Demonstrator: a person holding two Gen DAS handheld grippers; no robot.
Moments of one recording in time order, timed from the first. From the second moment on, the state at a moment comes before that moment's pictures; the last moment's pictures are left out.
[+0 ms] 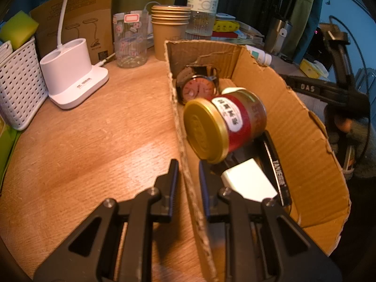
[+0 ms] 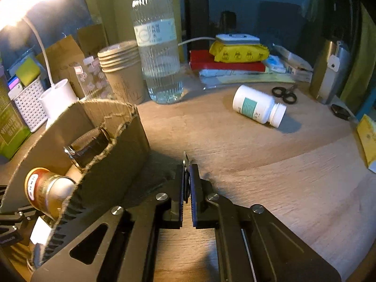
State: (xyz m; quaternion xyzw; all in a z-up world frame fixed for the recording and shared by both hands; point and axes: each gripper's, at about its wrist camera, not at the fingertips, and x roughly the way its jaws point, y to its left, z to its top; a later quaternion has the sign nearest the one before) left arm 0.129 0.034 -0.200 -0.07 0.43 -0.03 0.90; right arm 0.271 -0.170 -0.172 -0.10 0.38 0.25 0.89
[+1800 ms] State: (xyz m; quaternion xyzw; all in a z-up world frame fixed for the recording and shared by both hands) left arm 0.129 0.035 -0.200 -0.06 0.43 -0.03 0.90; right arm 0.164 -0.116 -0.060 -0.14 0.22 0.29 0.92
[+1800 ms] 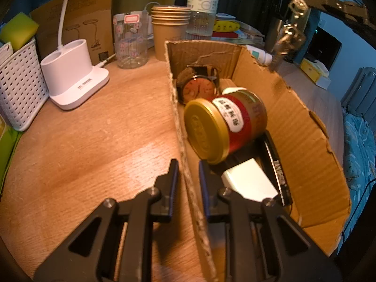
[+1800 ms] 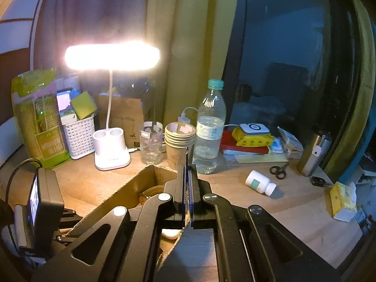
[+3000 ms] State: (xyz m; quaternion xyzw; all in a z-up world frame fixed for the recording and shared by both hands) left arm 0.128 0.035 -0.200 -0.06 0.43 -0.03 0.90; right arm 0.231 -0.088 -0.144 -0.16 0.32 0.28 0.89
